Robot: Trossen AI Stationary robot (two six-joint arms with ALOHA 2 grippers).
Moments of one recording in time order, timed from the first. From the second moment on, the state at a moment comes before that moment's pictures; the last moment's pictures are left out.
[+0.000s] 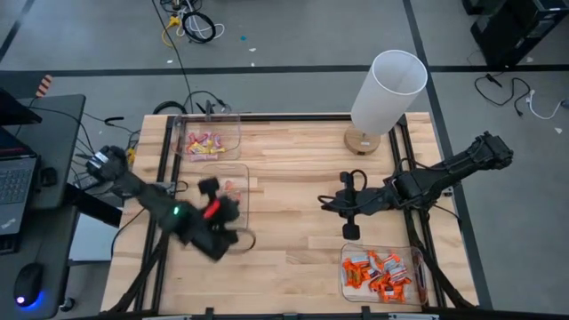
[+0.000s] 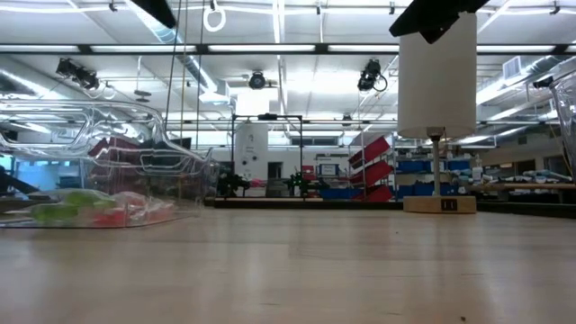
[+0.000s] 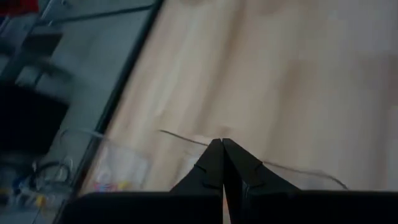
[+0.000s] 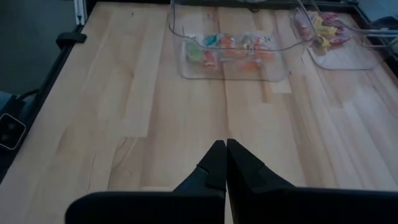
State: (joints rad) left arm -0.59 1.46 1.36 -1.23 -0.84 -0.71; right arm 0.36 1.19 0.93 -0.40 0.31 0.21
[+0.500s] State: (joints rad) left arm 0.05 1.34 1.37 -1.13 -0.63 -0.35; right arm 0.36 1.19 0.93 -0.42 0.31 0.21
